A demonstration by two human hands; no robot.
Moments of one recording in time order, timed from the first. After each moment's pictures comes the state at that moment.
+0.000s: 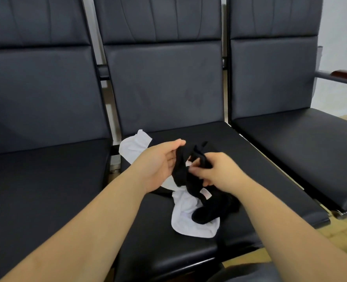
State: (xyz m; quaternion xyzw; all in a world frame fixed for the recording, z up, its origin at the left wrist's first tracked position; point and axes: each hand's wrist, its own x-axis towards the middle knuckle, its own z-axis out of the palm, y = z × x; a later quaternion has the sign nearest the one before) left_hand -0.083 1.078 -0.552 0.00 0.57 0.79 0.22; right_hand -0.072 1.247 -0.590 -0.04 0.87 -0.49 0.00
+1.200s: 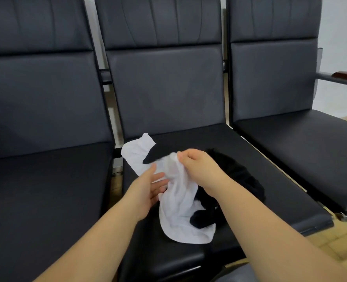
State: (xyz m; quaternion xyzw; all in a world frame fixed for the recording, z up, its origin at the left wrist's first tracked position) left_hand -0.078 1.047 -0.610 -0.19 0.60 0.76 0.18; right_hand -0.075 1.196 -0.574 -0.01 0.79 -0.61 0.00
